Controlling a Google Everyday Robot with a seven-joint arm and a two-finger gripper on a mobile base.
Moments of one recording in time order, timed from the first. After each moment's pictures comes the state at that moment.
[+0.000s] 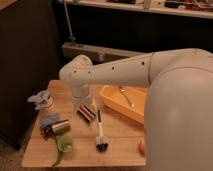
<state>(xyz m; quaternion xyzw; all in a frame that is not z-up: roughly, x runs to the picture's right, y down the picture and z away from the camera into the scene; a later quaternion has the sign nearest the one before) -0.106 0.102 0.703 -0.26 0.23 0.64 0.68</state>
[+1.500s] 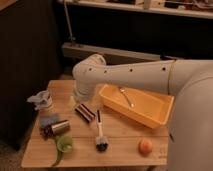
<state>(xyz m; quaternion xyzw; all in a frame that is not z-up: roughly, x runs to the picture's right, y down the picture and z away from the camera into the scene) -0.139 0.069 0.705 -0.35 0.00 0.47 0.81</state>
